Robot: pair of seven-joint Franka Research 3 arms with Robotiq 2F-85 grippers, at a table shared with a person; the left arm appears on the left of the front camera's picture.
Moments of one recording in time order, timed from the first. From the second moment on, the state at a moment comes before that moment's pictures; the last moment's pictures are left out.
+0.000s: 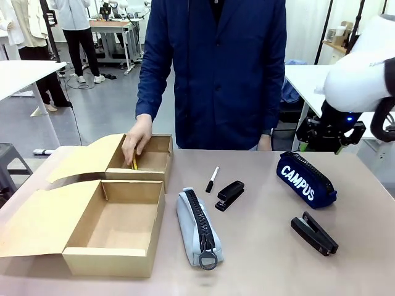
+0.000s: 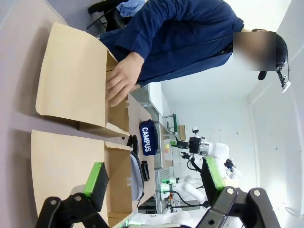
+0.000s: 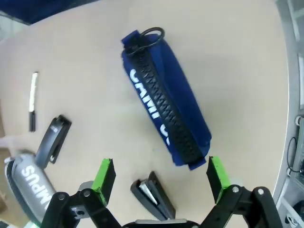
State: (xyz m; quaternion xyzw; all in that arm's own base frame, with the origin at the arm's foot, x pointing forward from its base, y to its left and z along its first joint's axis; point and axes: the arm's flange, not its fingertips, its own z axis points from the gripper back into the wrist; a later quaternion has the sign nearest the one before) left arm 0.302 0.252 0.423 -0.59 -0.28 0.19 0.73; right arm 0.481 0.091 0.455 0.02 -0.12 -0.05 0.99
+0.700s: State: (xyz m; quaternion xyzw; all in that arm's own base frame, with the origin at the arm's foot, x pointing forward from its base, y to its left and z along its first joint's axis) left arm 0.301 0.252 0.423 -0.59 -0.28 0.19 0.73; right arm 0.504 0.080 0.432 0.02 -0.10 0.04 0.99
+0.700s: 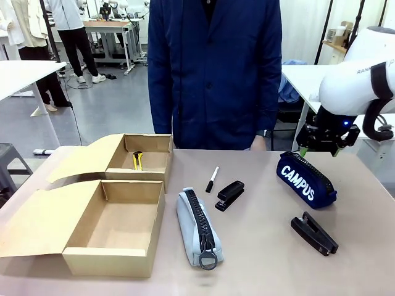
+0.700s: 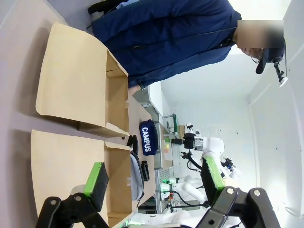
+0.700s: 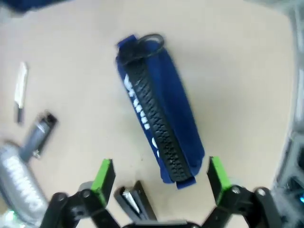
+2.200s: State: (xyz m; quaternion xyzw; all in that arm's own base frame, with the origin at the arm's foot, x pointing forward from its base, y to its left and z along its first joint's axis) left arm 0.301 0.252 0.423 -0.59 -0.28 0.19 0.73; right arm 0.534 0.076 0.321 0.05 -0.07 0.13 0.99
